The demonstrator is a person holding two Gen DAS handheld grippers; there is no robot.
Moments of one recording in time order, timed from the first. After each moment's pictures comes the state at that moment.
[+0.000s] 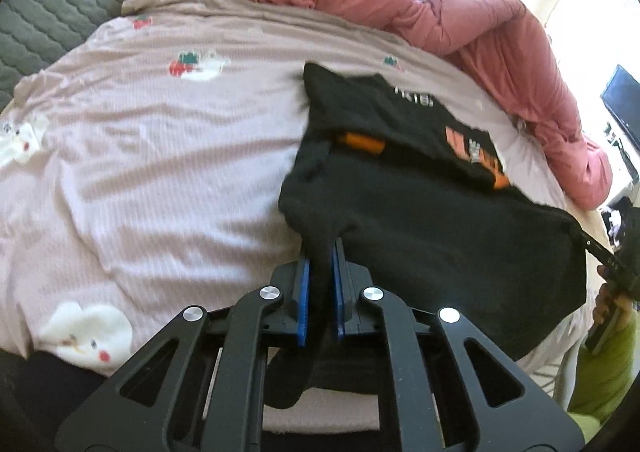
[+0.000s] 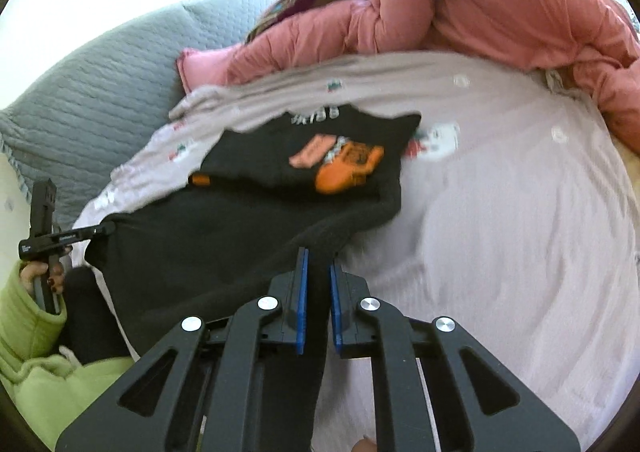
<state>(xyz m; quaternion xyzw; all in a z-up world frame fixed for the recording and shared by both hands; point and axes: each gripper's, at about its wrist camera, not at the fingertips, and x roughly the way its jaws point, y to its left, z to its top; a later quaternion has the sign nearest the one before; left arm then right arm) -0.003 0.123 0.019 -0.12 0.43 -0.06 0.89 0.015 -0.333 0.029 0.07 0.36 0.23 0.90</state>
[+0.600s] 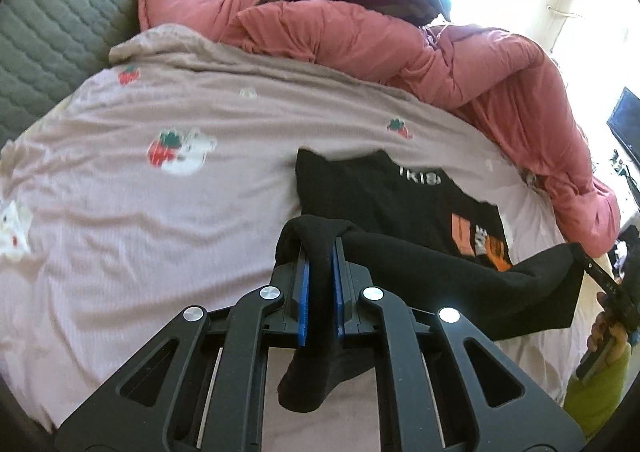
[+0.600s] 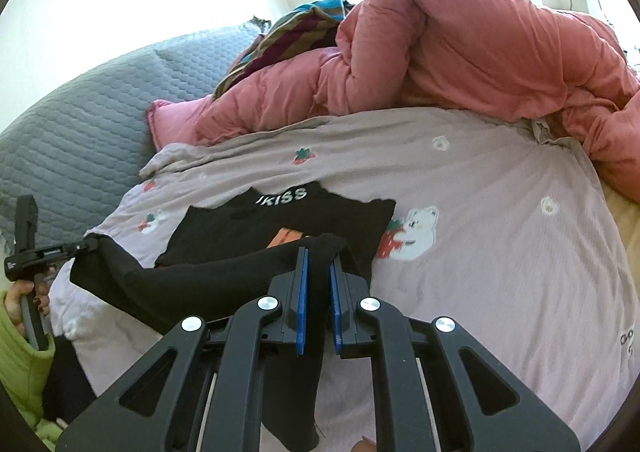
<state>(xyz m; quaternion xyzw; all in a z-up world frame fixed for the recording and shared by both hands) 0.096 0.120 0.066 -0.13 0.39 -0.04 0.91 0.099 -0.345 0.059 0.09 0.32 0.18 0.93</state>
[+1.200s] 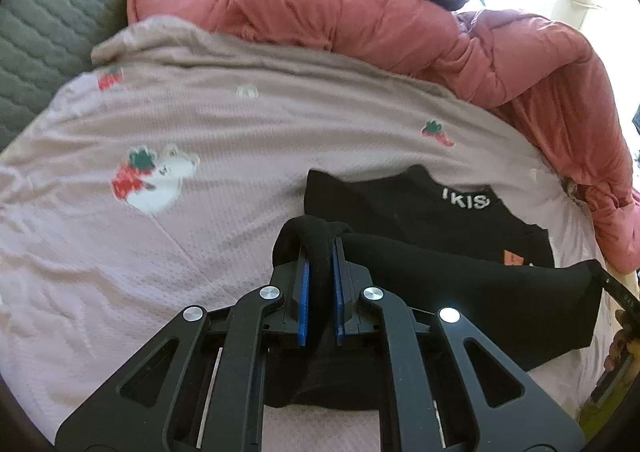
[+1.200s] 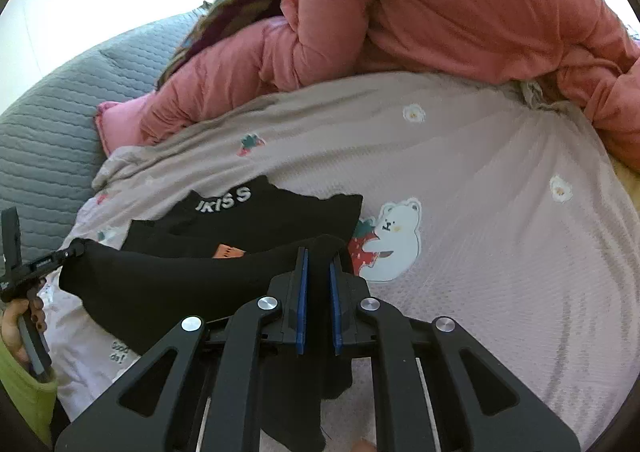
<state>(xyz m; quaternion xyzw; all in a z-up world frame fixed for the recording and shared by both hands) 0.183 0.113 0.020 -0.11 0.41 0.00 0.90 0.177 -0.342 0.011 0.11 0.38 0.11 0.91</state>
